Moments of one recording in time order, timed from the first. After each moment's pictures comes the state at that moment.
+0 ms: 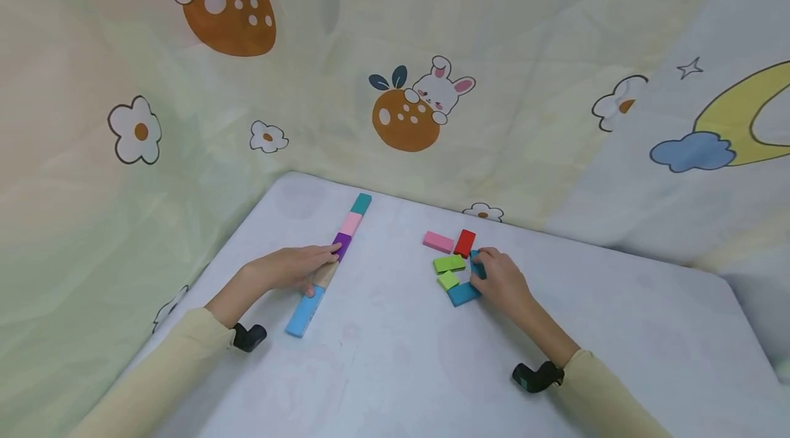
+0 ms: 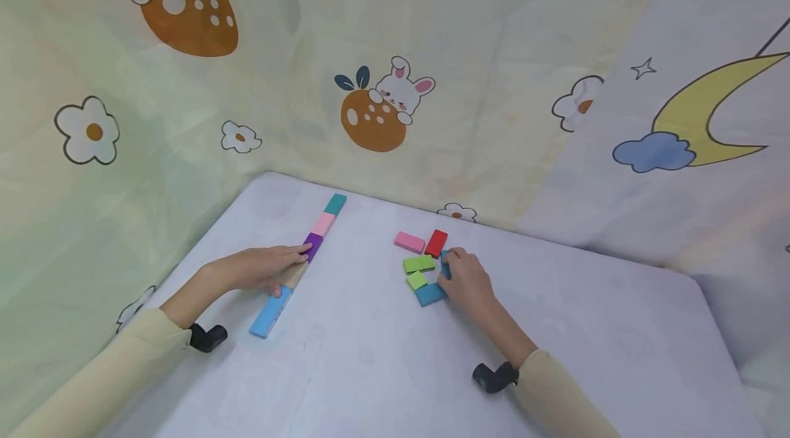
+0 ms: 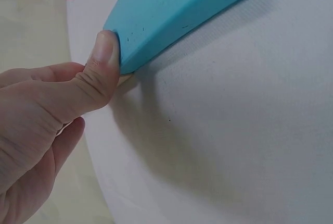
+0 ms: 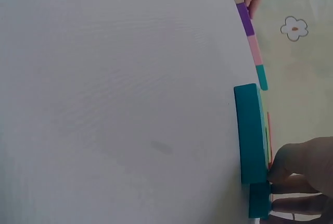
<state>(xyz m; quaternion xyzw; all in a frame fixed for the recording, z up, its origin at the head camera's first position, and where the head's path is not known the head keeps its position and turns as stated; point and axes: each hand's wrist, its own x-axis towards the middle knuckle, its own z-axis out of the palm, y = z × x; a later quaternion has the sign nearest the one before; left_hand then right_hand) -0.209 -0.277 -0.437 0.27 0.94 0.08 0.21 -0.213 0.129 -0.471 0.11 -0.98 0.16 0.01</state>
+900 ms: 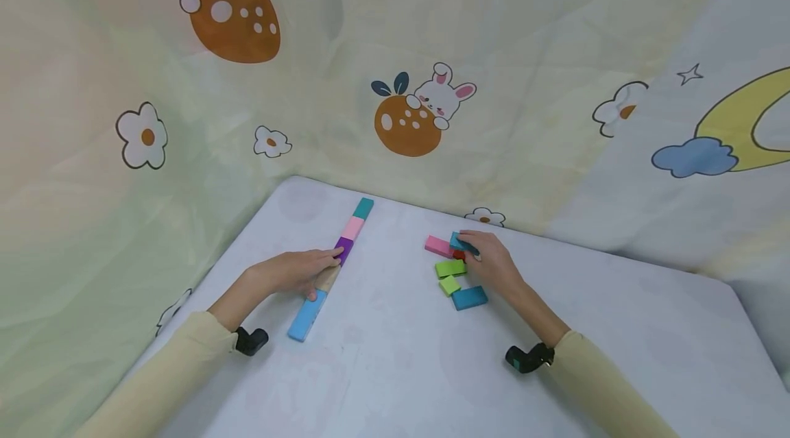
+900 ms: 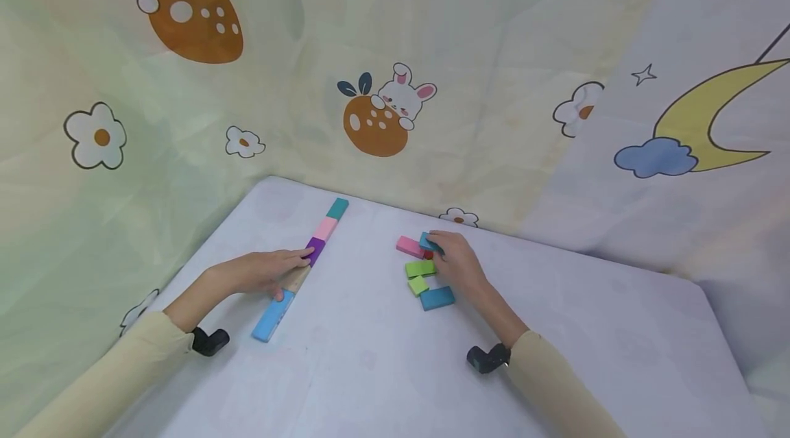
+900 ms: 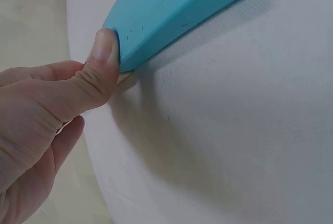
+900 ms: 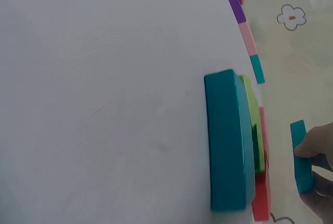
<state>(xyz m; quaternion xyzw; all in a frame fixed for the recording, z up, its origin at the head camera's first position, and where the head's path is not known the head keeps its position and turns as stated) -0.207 -0.275 -0.431 0.28 0.93 0.07 0.21 -0.249 0.121 -0.462 0.21 -0.94 0.25 0.06</state>
